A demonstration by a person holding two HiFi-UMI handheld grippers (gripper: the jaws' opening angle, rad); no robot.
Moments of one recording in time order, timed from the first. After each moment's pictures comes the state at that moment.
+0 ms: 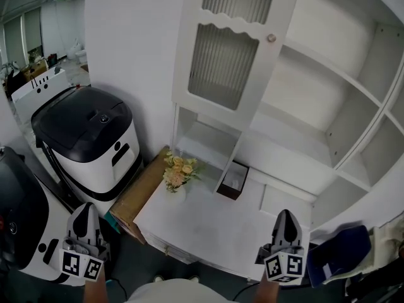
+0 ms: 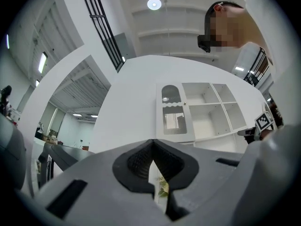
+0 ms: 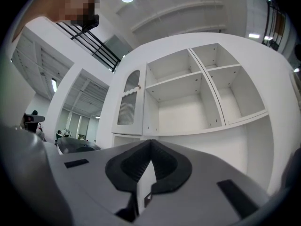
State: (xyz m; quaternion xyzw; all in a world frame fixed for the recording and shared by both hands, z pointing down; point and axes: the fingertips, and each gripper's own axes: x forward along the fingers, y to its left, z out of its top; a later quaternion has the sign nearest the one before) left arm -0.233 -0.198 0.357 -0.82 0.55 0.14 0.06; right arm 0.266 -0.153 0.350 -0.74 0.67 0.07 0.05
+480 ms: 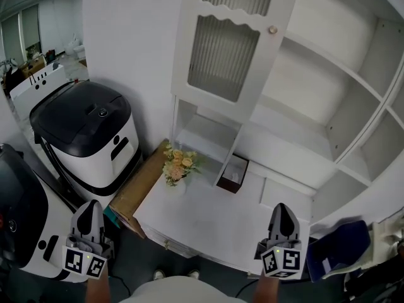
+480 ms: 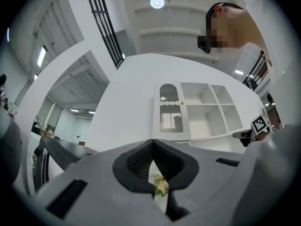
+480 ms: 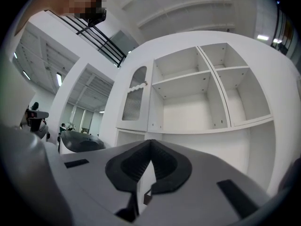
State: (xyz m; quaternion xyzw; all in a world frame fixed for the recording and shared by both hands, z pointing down) left arm -0.220 -0.199 0.367 -0.83 0.53 0.14 0.04; right arm 0.249 -0.160 0.353 -0.73 0.68 0.08 0.02
